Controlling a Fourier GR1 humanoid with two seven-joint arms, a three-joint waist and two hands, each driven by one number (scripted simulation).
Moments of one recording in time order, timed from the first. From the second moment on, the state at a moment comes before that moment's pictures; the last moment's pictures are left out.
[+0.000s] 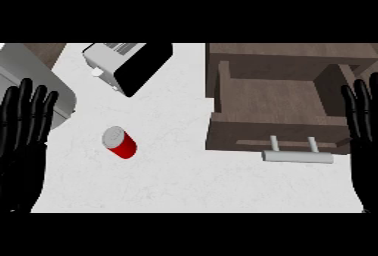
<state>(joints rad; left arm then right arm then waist) 0.00 0.10 -0.01 -2.10 0.00 0.01 0.00 -0.03 -0.08 -0.02 -2.10 0.01 -0.01 -0.03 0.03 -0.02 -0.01</state>
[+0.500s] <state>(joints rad) 0.00 0.31 -0.15 -2.02 0.34 -0.47 0.02 0.03 -0.09 -0.02 -2.06 0.00 -0.02 0.07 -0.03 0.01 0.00</state>
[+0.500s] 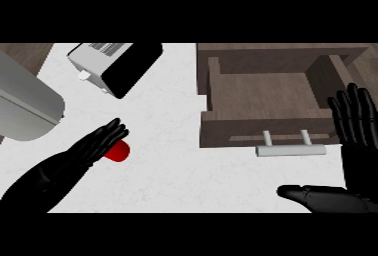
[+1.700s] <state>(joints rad) -0.15 0.54 0.09 -1.63 0.71 -0.89 0.17 0.24 -0.11 -0.14 -2.07 -0.08 0.10 0.08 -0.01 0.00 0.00</state>
